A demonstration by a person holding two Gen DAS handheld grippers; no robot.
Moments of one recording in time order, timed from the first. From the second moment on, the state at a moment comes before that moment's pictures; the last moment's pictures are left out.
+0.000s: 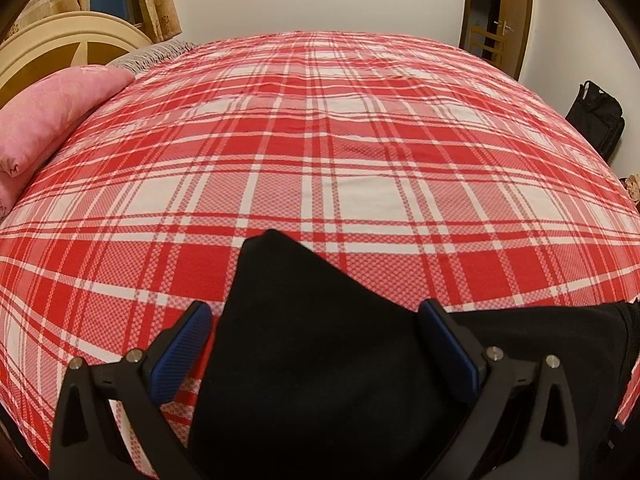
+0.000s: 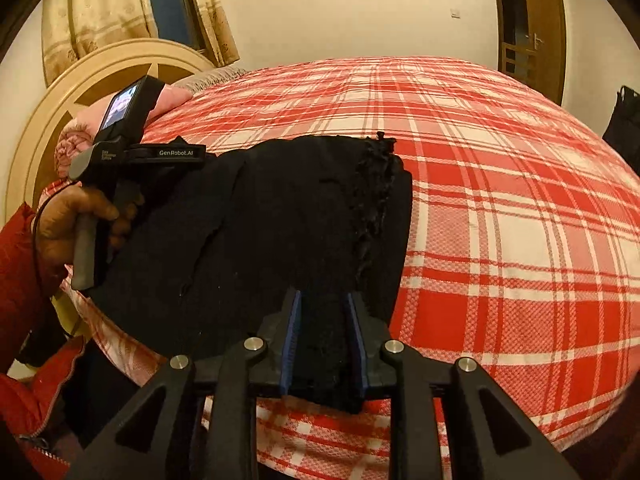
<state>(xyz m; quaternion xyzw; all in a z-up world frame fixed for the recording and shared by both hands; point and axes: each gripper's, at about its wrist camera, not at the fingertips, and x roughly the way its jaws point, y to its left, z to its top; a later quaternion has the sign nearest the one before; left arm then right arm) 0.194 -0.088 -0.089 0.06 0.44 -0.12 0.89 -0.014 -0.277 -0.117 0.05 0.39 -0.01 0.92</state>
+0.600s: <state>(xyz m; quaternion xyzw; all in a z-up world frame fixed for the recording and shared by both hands) 0.167 -0.029 -0.042 0.03 0.43 -0.13 0.89 0.018 -0.261 -0.077 0.06 0.33 0.02 0.94</state>
